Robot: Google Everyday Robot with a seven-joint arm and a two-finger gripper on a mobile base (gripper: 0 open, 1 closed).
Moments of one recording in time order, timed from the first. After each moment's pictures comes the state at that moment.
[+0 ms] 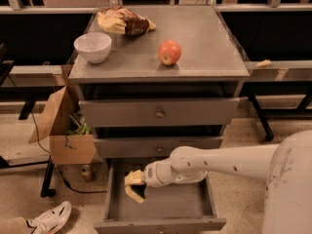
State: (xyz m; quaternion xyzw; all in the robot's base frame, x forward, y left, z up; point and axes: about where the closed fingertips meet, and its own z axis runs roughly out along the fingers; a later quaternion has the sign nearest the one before) arm 0.513 0.069 0.460 -0.09 0.92 0.37 0.12
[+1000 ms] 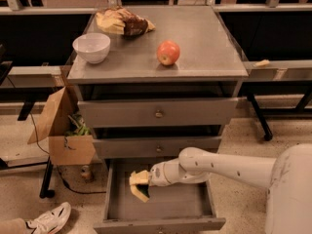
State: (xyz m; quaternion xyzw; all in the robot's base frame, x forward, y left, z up) arm 0.526 0.063 0.434 -0.12 0.89 0.43 0.11
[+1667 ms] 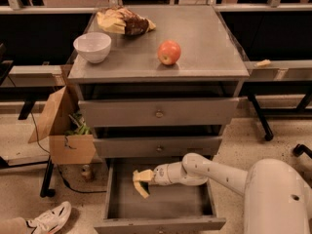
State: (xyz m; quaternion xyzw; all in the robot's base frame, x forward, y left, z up) arm 0.576 0.057 0.346 -0.08 0.85 0.50 0.10
